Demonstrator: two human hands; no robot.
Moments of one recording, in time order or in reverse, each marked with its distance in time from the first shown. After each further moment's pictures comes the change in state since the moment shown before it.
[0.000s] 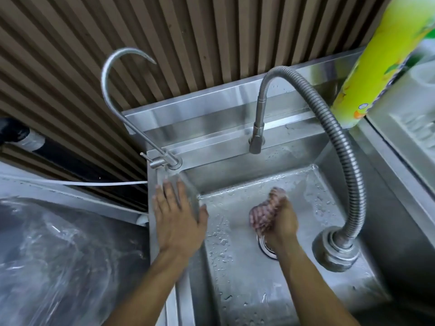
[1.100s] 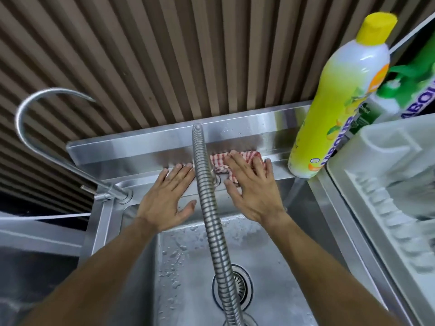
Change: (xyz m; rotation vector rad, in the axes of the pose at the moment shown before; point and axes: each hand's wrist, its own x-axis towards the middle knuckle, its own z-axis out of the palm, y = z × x) left_hand 0.136 0.076 0.000 -0.095 0.170 0.592; right_hand 0.127 -0.153 0.024 -1.894 -0.396 -1.016
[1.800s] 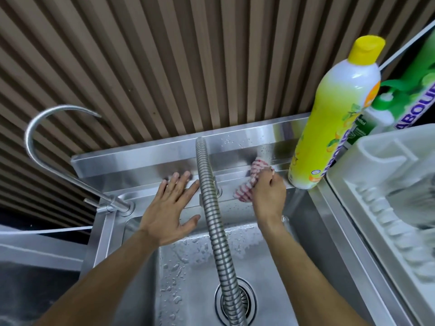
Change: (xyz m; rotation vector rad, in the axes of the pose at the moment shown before) left_hand -0.002 0.005 -0.005 0.034 -0.043 -0.027; right_hand 0.012 -0.022 -0.024 1.104 0.515 0.818
